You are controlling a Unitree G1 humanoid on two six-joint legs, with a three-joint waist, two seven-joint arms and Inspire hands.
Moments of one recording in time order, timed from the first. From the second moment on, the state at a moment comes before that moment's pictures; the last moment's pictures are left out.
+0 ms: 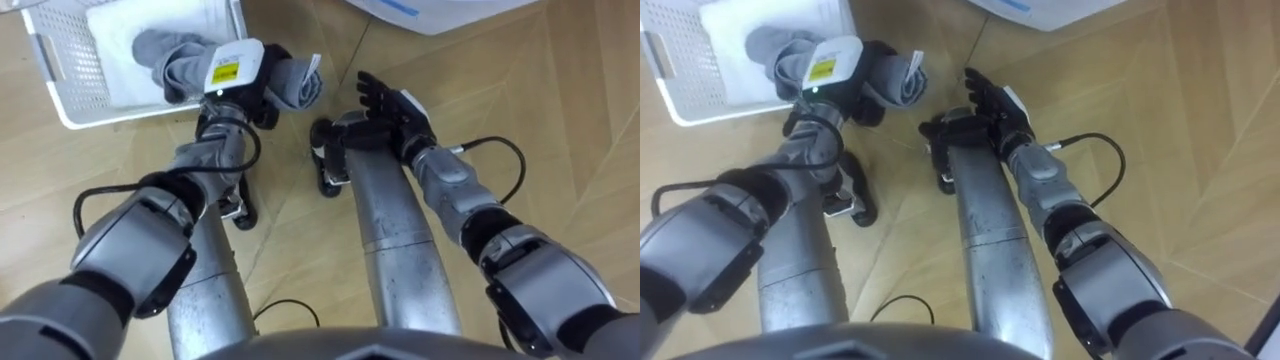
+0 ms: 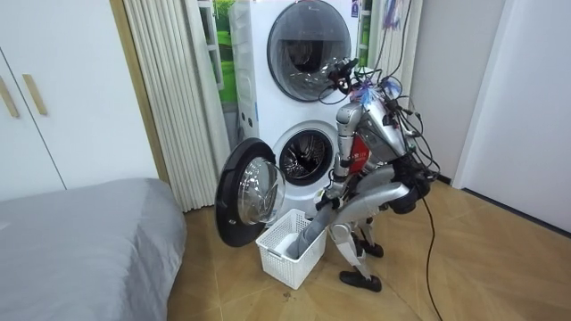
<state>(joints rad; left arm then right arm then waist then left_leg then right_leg) -0.66 0.17 -0.56 1.28 0.58 -0.23 0.51 -0.49 -0.13 0.50 1.14 0.47 -0.27 0.10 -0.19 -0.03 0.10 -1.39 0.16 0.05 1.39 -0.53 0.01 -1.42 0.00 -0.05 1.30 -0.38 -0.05</state>
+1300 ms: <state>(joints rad) -0.51 0.18 -0.53 1.05 -0.03 -0.31 0.28 -0.37 -0.21 0.52 1.25 0.29 -0.25 0.19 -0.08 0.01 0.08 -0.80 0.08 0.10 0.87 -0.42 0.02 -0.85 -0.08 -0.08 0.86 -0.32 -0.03</state>
